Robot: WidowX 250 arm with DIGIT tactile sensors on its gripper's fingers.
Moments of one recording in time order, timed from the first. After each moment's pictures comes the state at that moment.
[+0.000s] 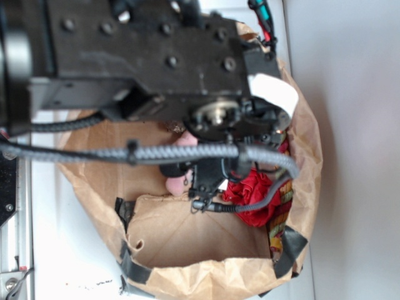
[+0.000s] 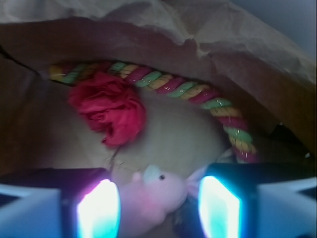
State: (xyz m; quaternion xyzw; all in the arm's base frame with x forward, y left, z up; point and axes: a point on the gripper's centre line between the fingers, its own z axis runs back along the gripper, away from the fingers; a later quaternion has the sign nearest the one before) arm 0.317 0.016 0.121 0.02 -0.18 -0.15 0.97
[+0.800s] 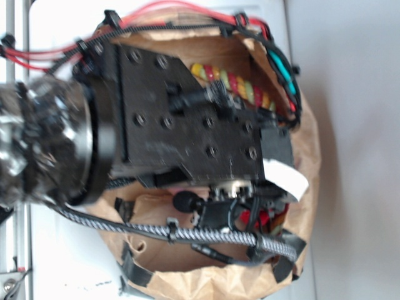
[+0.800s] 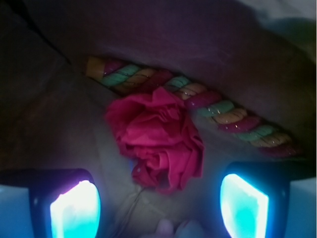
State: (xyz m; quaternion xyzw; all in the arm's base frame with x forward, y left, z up) arm 0.332 -0.024 0.097 0.01 -0.19 -0.25 0.95
